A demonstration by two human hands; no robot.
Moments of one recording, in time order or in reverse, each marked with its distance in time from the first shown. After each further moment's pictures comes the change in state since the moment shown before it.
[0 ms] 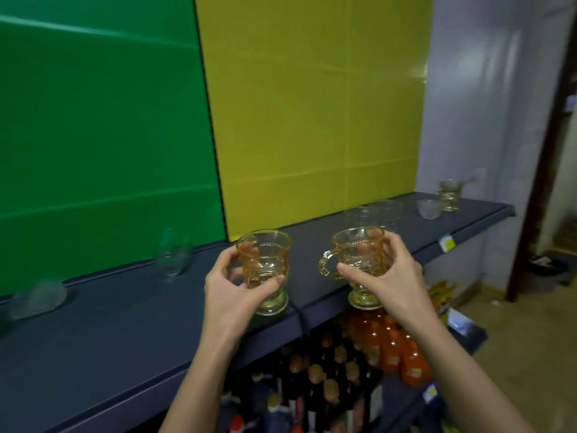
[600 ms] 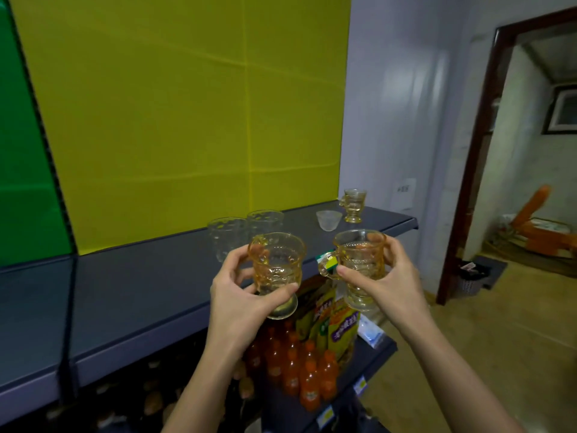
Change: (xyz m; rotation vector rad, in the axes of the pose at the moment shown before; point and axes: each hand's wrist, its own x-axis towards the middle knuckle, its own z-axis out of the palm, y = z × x) left_hand -0.015 0.007 0.279 -0.154 -0.128 0.046; right_hand 0.091 0.125 -0.221 -0.012 0.061 0.044
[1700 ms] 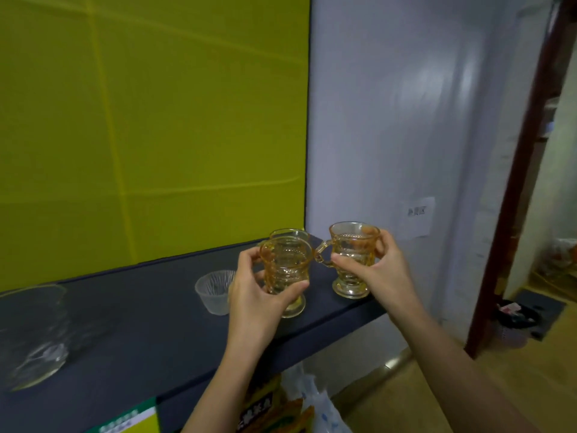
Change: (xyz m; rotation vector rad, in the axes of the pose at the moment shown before) left_hand 0.244 -0.157 0.326 0.193 0.135 0.025; right_hand 0.376 0.233 -0.088 0.129 -0.106 0.032
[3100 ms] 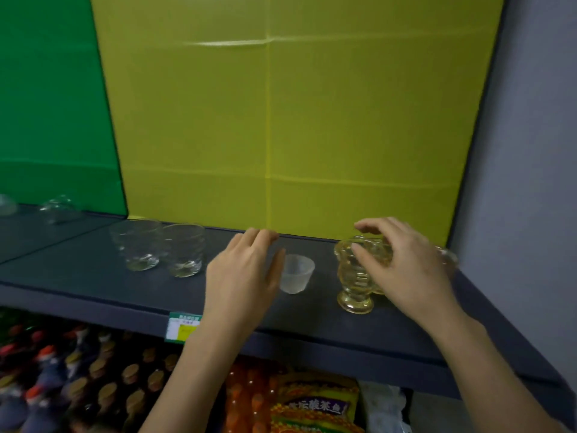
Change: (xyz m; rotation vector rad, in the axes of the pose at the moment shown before) left_hand -0.023 0.046 -0.013 1.403 0.494 0.155; right_hand 0.056 -0.017 0.030 -0.206 -0.531 -0.746
